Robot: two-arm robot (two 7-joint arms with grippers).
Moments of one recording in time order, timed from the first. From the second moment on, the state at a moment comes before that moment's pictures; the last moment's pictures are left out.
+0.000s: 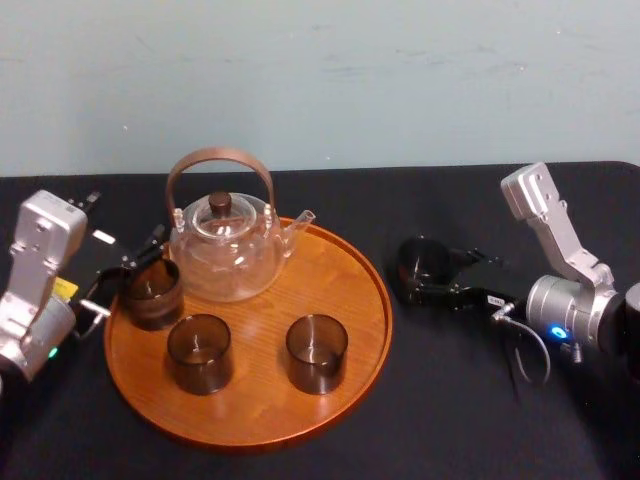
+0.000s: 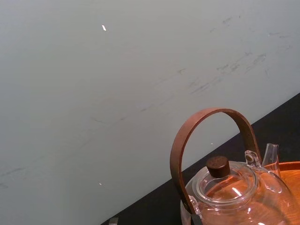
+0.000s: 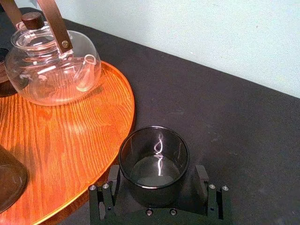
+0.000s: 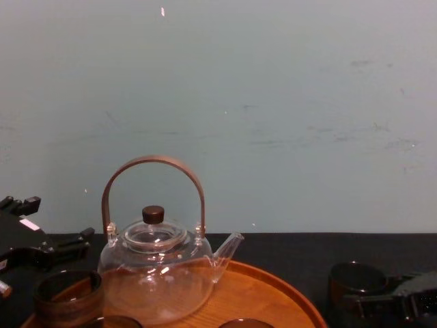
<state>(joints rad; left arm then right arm) -0.20 0.60 0.45 -1.41 -0.25 -0.12 0.03 0.35 0.48 -0.44 -1.27 0.41 0.28 0.46</state>
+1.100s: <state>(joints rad) -0.20 0.60 0.45 -1.41 -0.25 -0.12 0.03 0.41 0.44 -0.46 -1.21 0.36 0.28 0.48</state>
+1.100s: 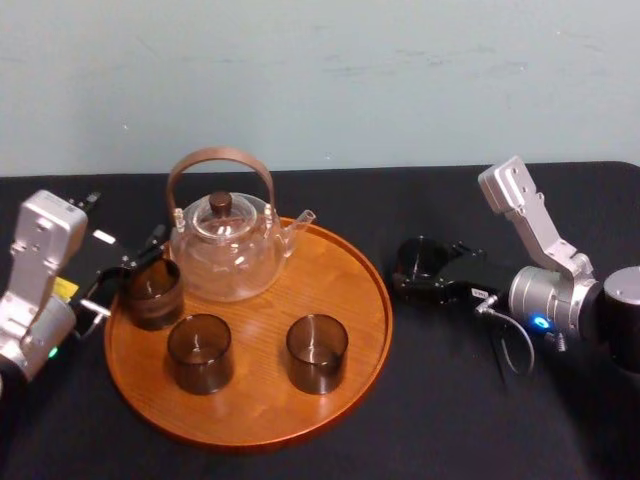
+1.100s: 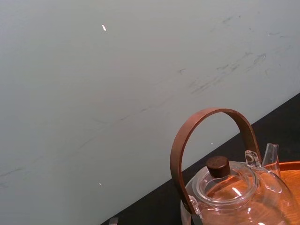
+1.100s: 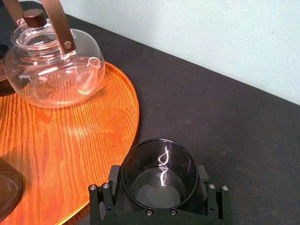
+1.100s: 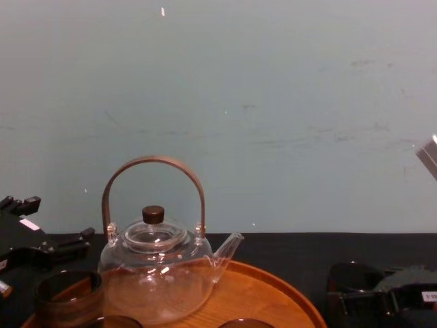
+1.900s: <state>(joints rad) -0.20 0.60 0.45 -1.41 -0.25 -0.12 0.03 0.40 0.45 -0.45 -1.23 0.37 0.28 0.48</state>
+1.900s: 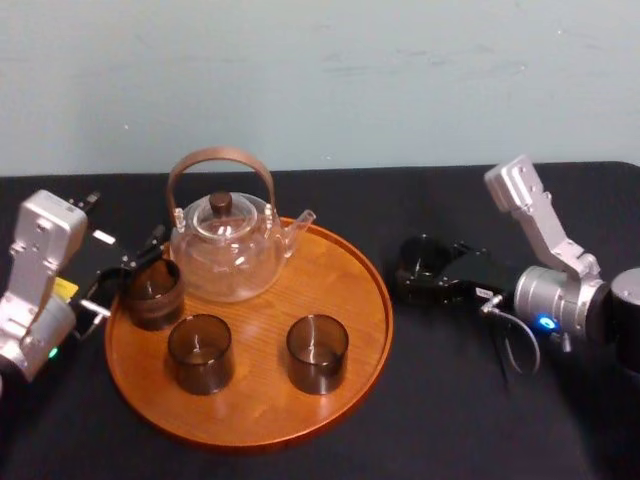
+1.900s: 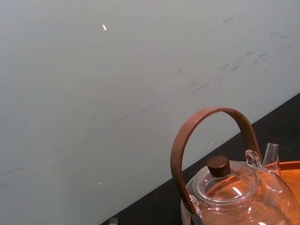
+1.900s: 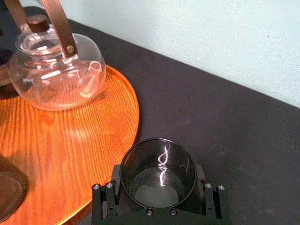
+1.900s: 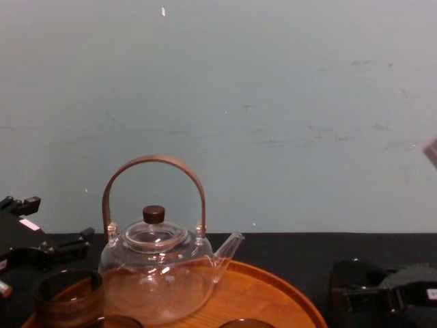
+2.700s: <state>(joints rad) -0.20 0.60 0.45 -1.41 -0.25 -0.12 0.03 0.38 0.56 -0.41 -1.47 0.40 0.28 0.51</state>
